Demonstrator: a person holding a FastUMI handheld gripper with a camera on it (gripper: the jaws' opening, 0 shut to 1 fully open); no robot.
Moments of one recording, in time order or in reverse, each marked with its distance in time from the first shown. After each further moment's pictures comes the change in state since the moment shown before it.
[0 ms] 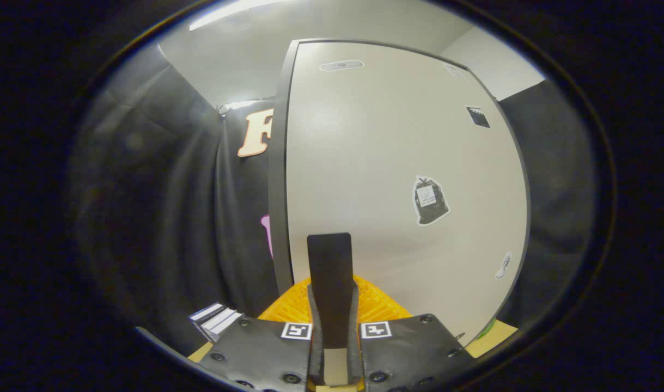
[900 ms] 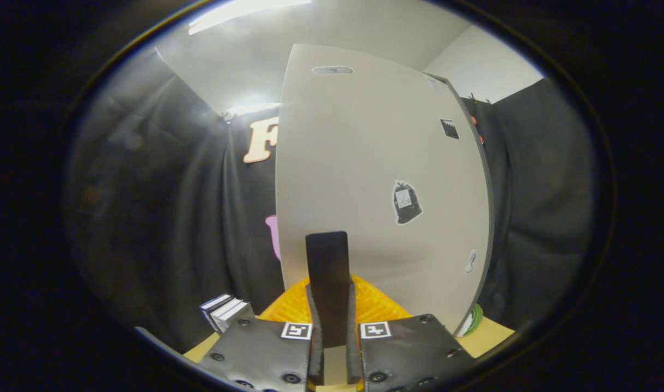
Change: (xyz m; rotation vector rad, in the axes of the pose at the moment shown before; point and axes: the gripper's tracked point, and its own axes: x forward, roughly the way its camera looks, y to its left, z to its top) arm -0.072 -0.023 0.010 -0.003 -0.003 0.041
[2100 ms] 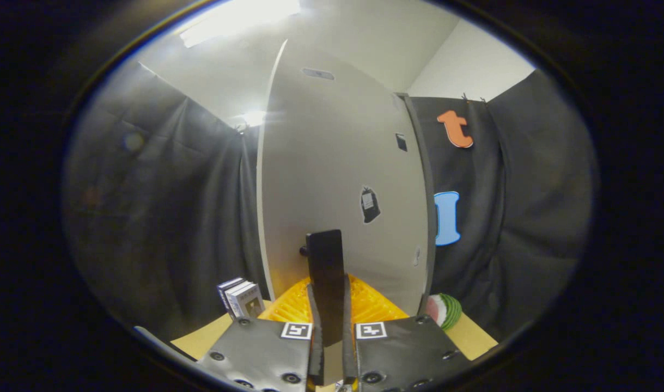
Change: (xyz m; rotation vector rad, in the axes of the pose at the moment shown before) arm -0.099 -0.095 0.018 0.026 0.002 0.079
